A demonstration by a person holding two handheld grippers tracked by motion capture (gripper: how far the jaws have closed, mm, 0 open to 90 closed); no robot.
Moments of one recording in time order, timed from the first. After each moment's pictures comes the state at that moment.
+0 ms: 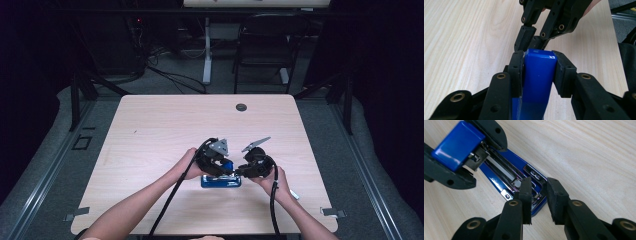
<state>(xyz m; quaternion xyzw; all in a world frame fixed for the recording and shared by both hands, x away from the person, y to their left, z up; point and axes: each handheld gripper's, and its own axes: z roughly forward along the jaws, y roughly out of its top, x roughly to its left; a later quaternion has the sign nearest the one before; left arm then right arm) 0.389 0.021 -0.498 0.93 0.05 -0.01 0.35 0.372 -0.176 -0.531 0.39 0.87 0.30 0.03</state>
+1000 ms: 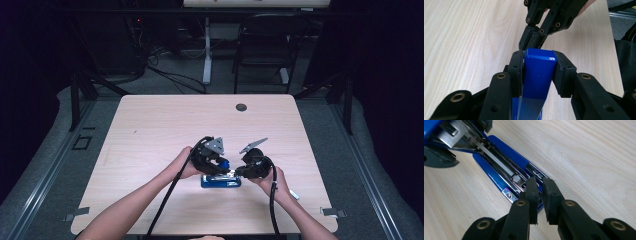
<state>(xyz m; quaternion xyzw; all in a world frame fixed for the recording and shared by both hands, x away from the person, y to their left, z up) 0.386 0.033 -0.488 0.93 0.06 0.00 0.35 0.369 -0.170 -0.530 0.38 0.88 0.29 0.04</state>
